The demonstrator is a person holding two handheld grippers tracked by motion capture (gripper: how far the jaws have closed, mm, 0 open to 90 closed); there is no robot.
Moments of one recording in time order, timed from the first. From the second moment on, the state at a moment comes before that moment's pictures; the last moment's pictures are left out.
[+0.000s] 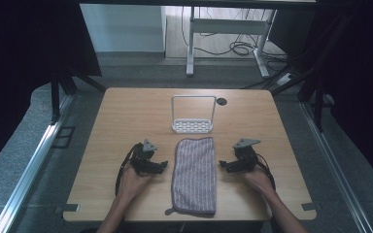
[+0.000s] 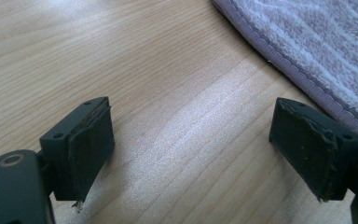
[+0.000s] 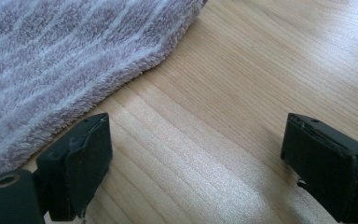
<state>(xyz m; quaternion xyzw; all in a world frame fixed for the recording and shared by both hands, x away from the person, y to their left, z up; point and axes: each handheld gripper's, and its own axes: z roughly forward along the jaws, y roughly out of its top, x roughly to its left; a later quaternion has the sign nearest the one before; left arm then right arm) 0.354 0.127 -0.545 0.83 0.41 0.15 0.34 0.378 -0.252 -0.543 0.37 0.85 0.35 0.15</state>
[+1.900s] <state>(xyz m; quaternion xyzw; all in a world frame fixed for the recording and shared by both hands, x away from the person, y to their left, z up) 0.417 0.064 -0.531 0.84 0.36 0.09 0.39 0.419 -0.189 -0.512 0.34 0.86 0.34 0.13</state>
